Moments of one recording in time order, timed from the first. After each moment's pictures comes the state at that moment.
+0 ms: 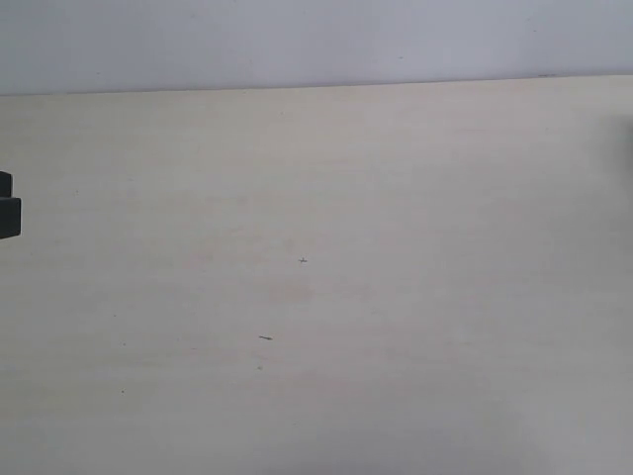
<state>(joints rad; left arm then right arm) -0.56 0.87 -0.57 0.40 0.50 -0.56 -0.02 0.01 0.00 -0.11 0.28 0.08</state>
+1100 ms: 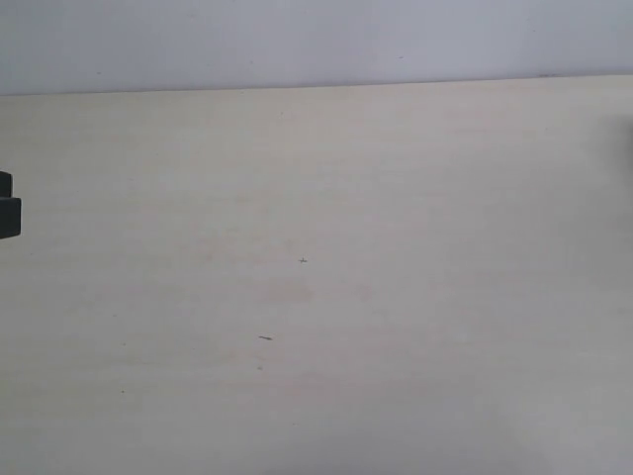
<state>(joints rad) -0.56 0.87 -0.57 0.40 0.50 -0.56 -0.02 0.01 0.00 -0.08 0.29 0.06</state>
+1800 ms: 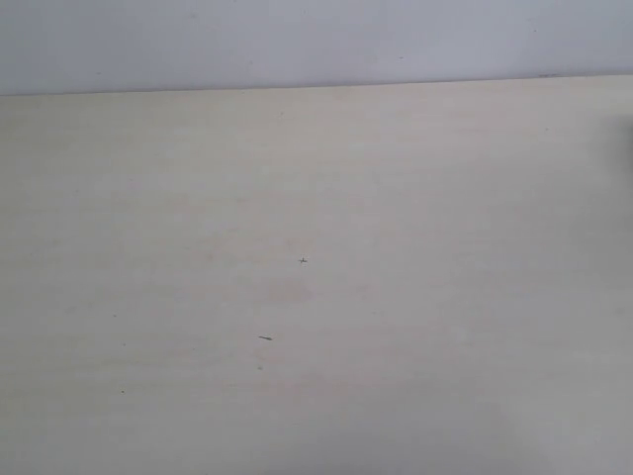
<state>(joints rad) 0.00 0.27 -0.55 0.40 0.58 -0.58 -0.02 0.01 0.00 -0.08 0.29 0.06</state>
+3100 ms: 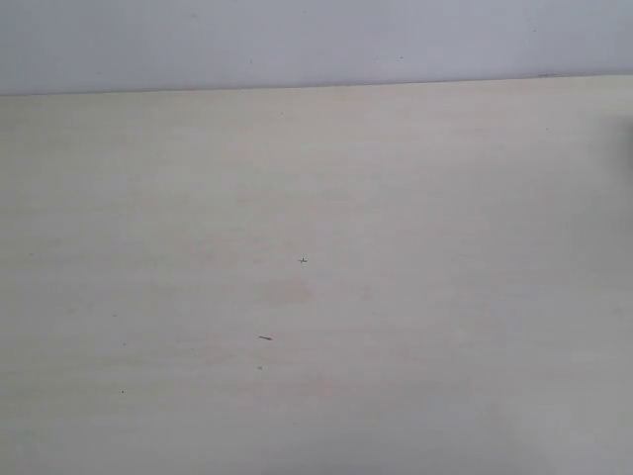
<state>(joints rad) 0.02 0.09 0.00 -0.18 0.20 0.18 -0.02 0.01 0.00 -0.08 0.29 0.06</state>
